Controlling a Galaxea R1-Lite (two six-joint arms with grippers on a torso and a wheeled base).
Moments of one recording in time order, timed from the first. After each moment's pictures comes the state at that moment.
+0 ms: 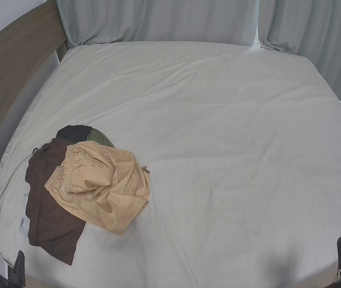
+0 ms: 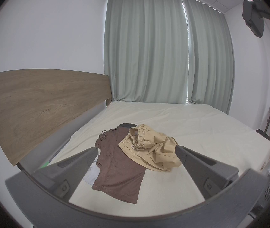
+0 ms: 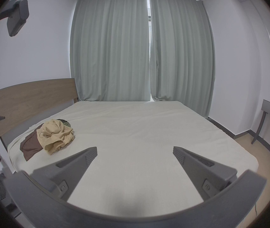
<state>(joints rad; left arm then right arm) 0.00 0.02 -0.02 -0.01 0.03 -0.02 0.00 0.02 -0.02 0.00 0.00 0.00</state>
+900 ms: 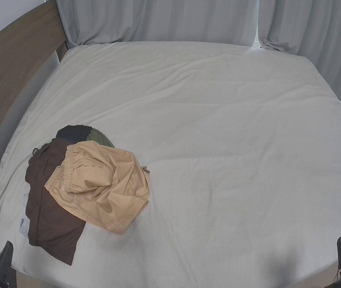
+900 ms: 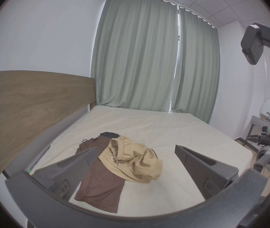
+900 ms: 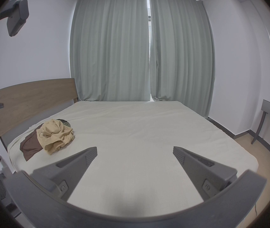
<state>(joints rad) -0.02 0.16 -0.20 -0.01 -0.14 -0.09 -0.01 0.02 -0.02 0.00 0.00 0.00</state>
